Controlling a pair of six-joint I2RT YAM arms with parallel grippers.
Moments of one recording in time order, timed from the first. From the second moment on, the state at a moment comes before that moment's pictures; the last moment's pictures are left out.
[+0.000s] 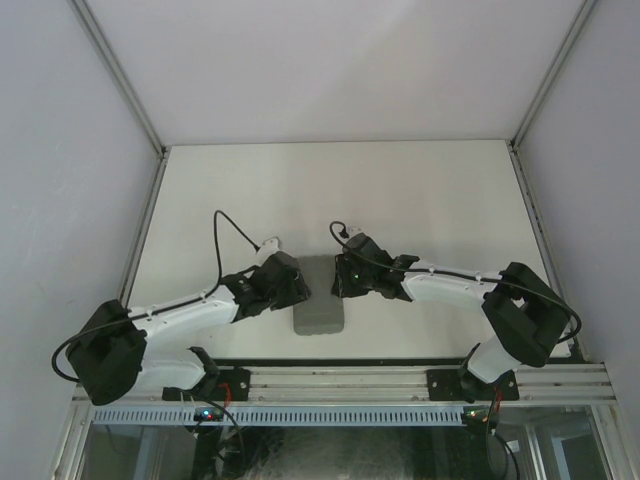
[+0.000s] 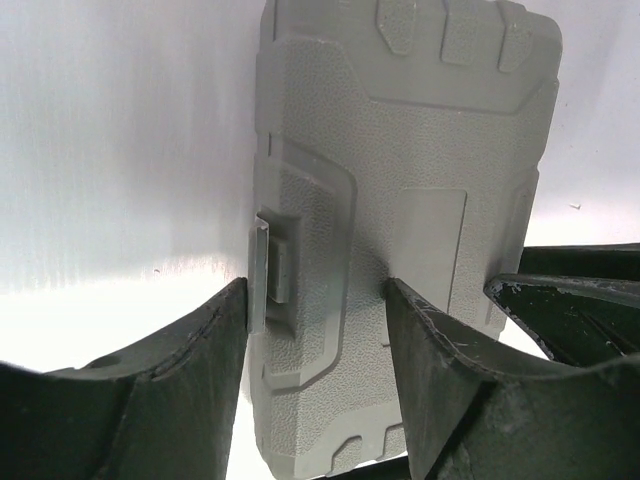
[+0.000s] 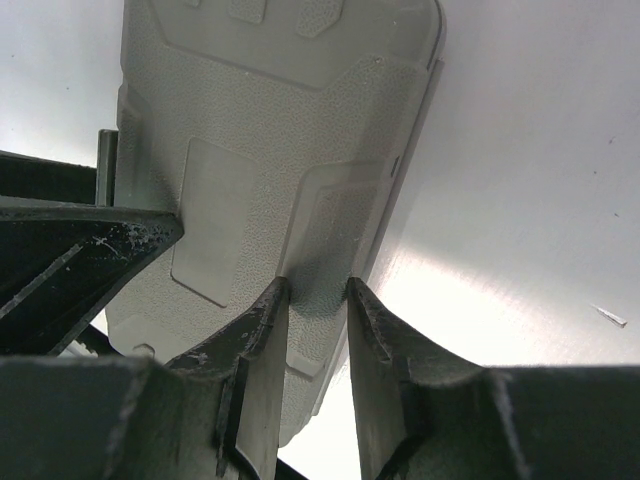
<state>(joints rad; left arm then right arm) -0.82 1.24 0.60 -0.28 -0.24 -1.03 0.87 1.54 0.83 -0.18 -0.03 0.64</state>
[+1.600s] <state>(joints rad) -0.95 1.42 0.82 -0.50 -0.43 -0.97 0.86 1.54 0.83 -0.18 -0.02 0.64</state>
